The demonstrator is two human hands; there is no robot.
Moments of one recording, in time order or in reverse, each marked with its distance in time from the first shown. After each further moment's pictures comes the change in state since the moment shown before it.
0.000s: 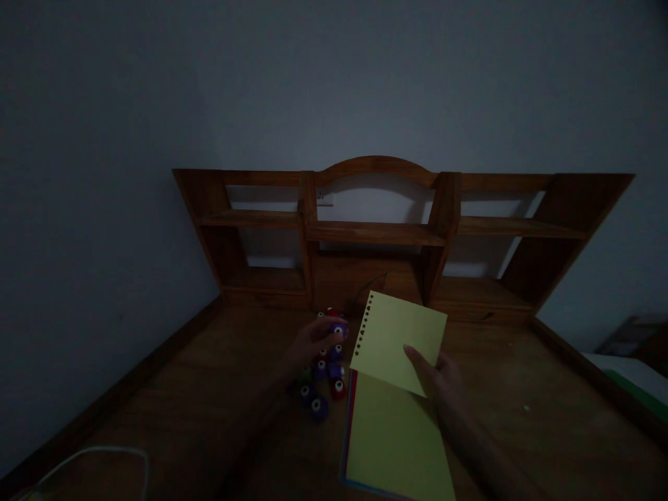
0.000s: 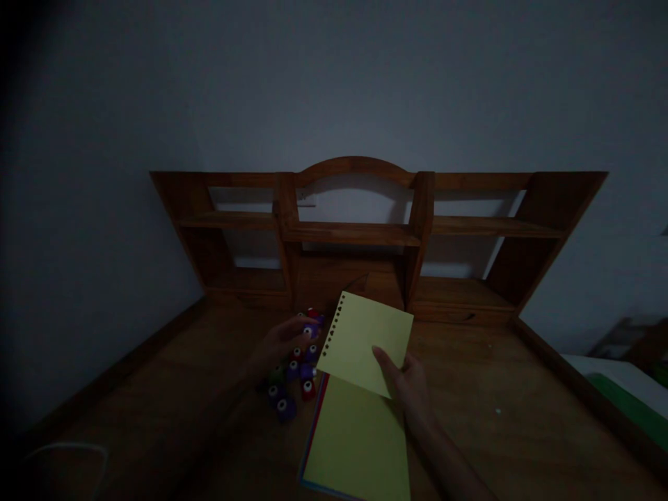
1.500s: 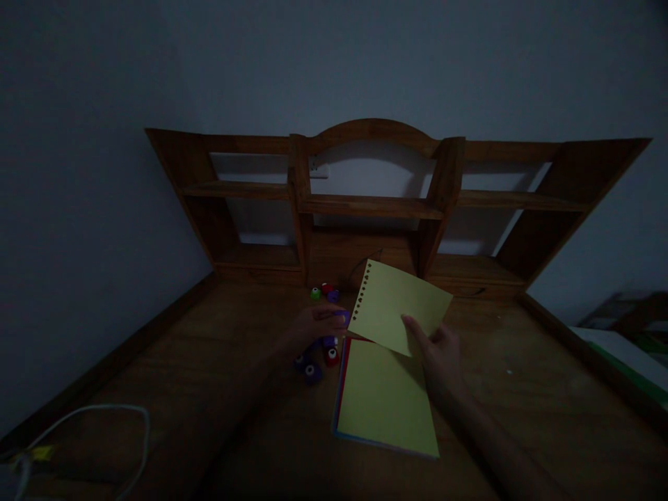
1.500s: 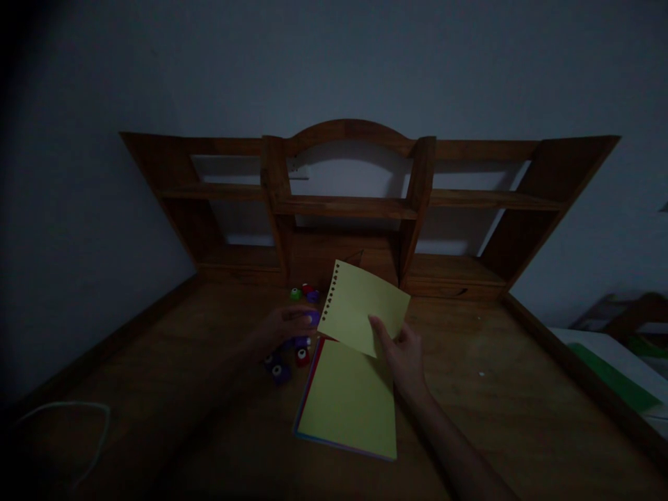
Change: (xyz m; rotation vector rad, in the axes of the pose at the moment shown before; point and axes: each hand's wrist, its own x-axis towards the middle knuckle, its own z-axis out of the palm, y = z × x) left_hand -0.010 -0.013 0.020 -0.156 -0.040 -0.239; right_hand -0.006 -0.002 -0.006 -0.194 0.140 -0.240
